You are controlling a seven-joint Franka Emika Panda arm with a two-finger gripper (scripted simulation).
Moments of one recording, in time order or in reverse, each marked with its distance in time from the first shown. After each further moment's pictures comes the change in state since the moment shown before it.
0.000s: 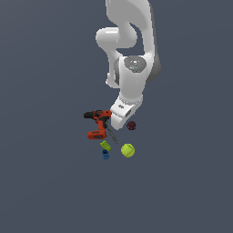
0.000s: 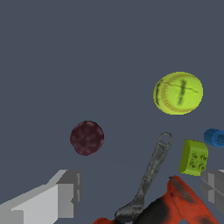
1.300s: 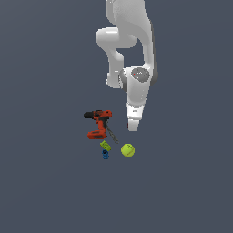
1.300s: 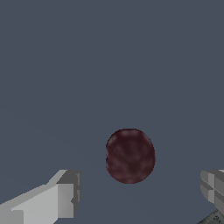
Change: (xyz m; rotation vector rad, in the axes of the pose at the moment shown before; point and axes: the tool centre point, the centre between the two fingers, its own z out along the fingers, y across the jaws) arm 0.003 -0.060 0.066 -0.003 0.018 -0.514
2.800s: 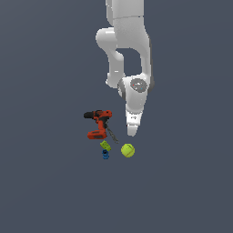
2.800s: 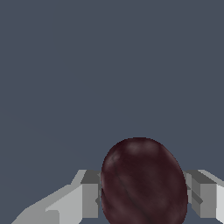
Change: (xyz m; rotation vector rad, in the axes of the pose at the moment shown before) arm 0.000 0.000 0.047 -0.002 0.001 -0.005
